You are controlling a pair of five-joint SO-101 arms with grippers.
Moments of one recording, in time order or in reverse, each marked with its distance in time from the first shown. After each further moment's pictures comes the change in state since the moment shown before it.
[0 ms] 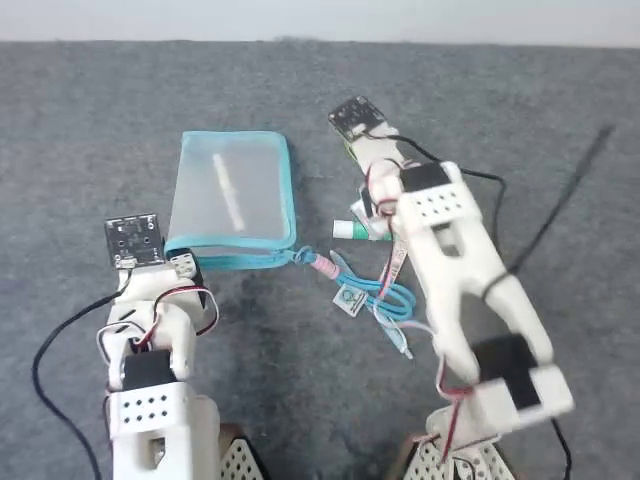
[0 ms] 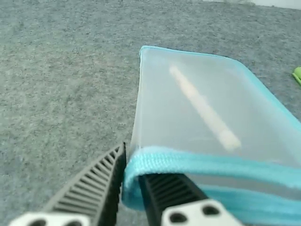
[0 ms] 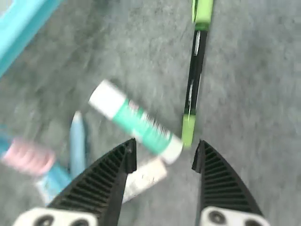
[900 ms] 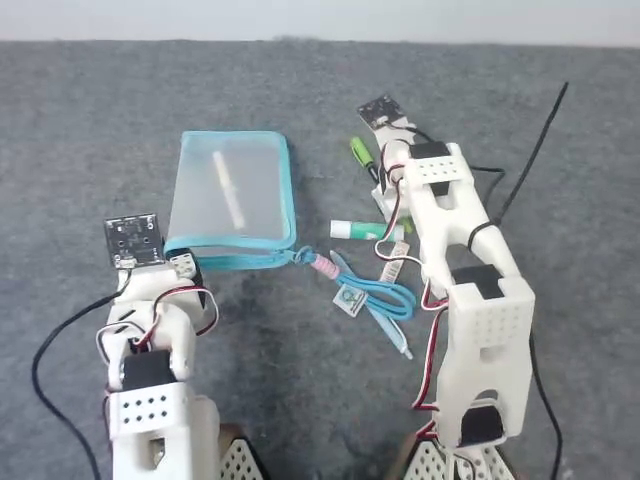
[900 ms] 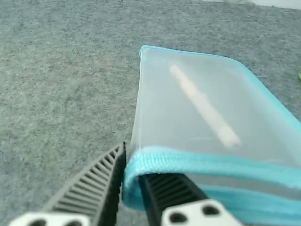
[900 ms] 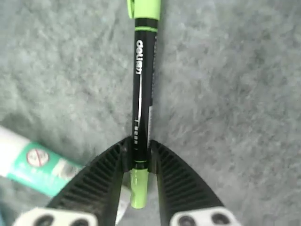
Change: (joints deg) left arm 0.0 0.0 0.0 0.0 0.0; right arm 7.3 29.7 -22.5 2.8 0.1
